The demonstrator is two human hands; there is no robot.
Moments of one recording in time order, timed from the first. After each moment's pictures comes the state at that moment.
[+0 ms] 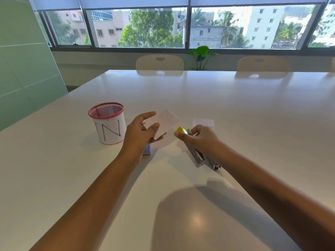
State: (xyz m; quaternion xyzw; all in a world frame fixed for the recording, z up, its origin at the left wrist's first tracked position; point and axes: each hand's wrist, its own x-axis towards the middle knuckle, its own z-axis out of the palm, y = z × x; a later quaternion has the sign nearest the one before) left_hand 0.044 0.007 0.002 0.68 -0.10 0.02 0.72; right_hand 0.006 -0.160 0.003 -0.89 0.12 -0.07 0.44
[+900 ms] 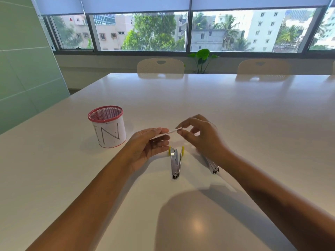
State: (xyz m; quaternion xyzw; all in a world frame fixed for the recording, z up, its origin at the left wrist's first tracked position) left_hand 0.039 0.008 0.004 0.56 -0.10 -0.20 0.80; right_hand 0.004 -0.170 0.009 -0.88 -0.11 -0.23 0.39
